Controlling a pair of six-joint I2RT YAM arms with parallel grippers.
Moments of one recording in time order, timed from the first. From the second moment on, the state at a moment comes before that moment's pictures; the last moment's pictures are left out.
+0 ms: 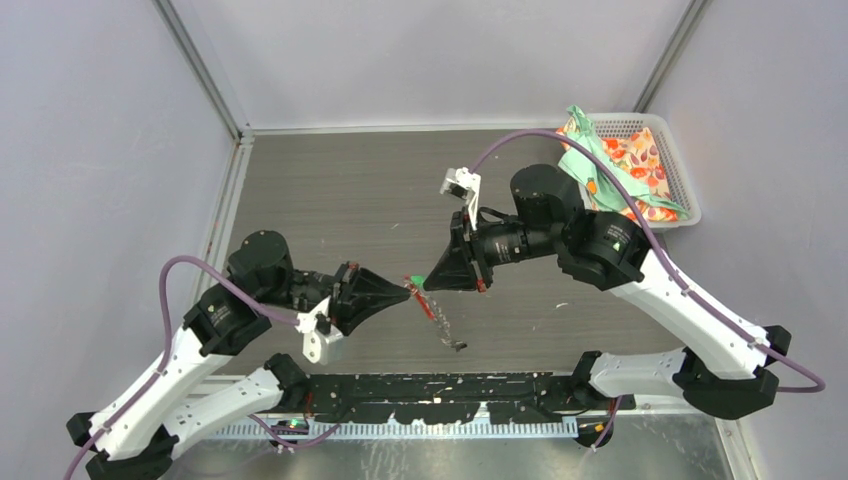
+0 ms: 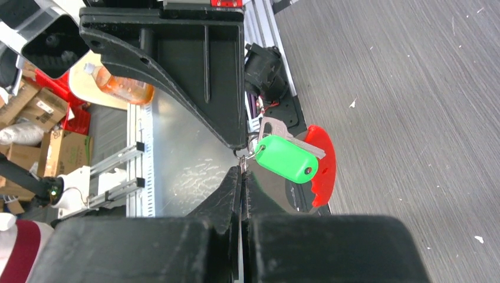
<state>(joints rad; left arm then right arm) -0.82 0.70 1.02 -0.44 0.93 1.02 0.95 1.19 1.55 -0.76 -0.58 0.32</state>
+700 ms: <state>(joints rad) -0.84 0.80 1.10 -0.32 0.71 0.39 0.94 0.96 1.22 -0.34 -0.49 0.30</state>
